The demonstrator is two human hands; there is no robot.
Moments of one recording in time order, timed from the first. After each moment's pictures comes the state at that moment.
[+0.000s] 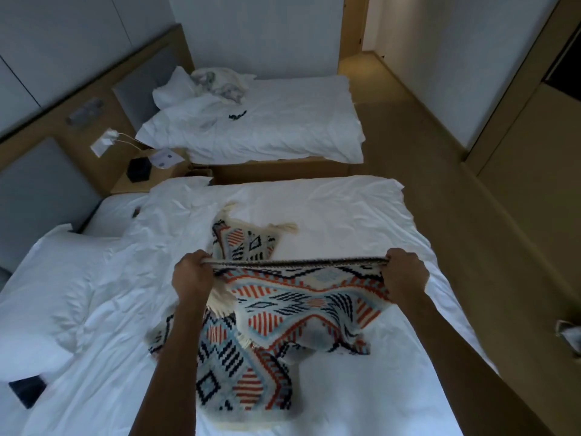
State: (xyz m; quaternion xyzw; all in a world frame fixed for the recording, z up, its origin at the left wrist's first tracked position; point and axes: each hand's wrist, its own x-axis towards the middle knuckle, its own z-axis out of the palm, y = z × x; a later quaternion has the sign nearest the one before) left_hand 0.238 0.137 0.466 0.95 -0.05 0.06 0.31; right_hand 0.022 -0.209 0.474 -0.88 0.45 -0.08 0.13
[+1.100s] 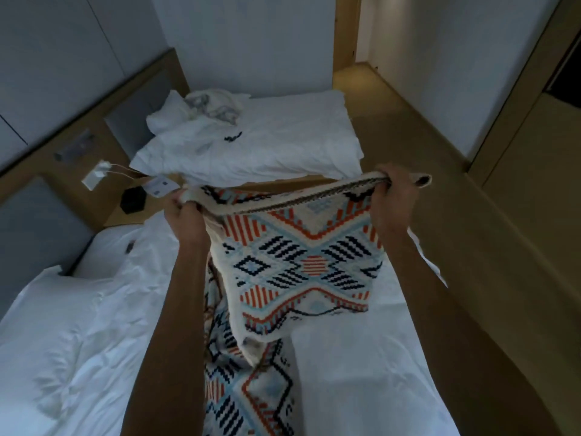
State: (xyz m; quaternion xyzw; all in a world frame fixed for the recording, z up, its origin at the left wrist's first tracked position) left_hand 0.406 -0.005 0.598 0.64 -0.01 0.11 0.76; right_hand 0.207 -0.300 0.617 -0.76 0.26 -0.52 0.31
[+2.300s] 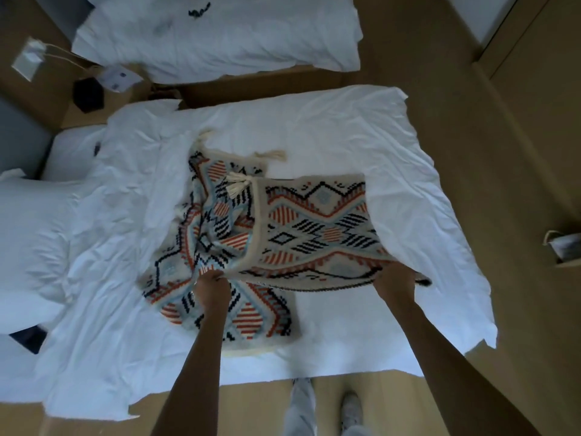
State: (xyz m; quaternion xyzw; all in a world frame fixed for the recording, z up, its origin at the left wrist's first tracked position) left_hand 0.162 0.137 0.289 0.93 0.11 -0.12 0.33; right_hand -0.040 -0.160 0.314 -0.79 0.54 0.06 0.29
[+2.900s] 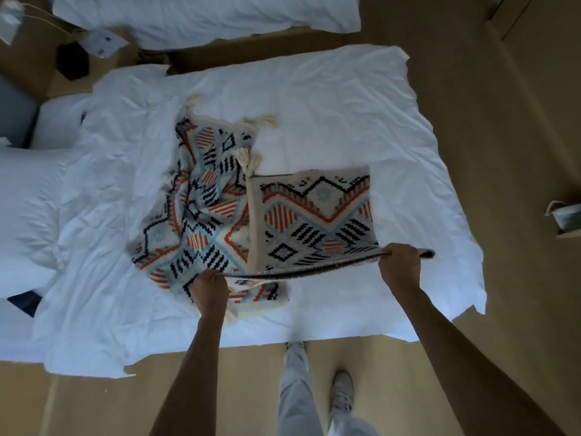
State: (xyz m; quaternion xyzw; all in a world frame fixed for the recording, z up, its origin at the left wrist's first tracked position) left_hand 0.067 0.151 0.242 0.95 0.09 -0.11 0.29; right_hand -0.119 -0.180 0.273 -0.85 0.48 0.04 0.23
